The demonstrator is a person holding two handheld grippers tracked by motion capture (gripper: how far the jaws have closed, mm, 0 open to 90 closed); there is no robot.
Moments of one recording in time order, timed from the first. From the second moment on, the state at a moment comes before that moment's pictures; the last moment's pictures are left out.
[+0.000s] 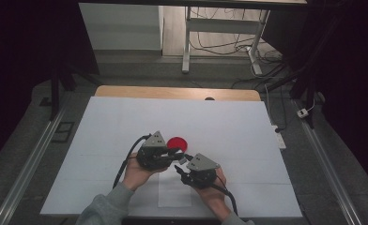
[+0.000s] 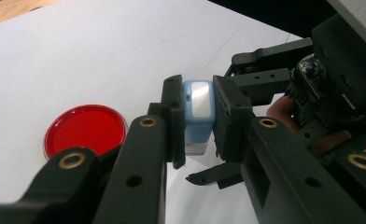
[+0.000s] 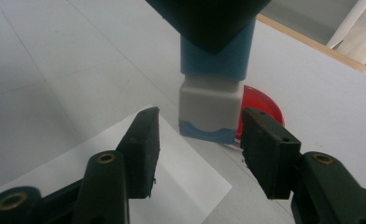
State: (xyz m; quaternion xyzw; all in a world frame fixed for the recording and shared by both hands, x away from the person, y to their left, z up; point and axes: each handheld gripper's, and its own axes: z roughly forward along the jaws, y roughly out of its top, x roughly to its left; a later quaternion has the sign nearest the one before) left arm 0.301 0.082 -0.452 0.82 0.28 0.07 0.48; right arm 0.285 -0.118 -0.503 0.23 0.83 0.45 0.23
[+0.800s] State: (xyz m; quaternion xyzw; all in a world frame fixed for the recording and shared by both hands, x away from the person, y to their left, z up) left arm 0.300 0.081 -0.453 0.82 0.28 0.08 0.48; right arm 0.287 -0.118 -0.505 0.24 0.83 0.45 0.24
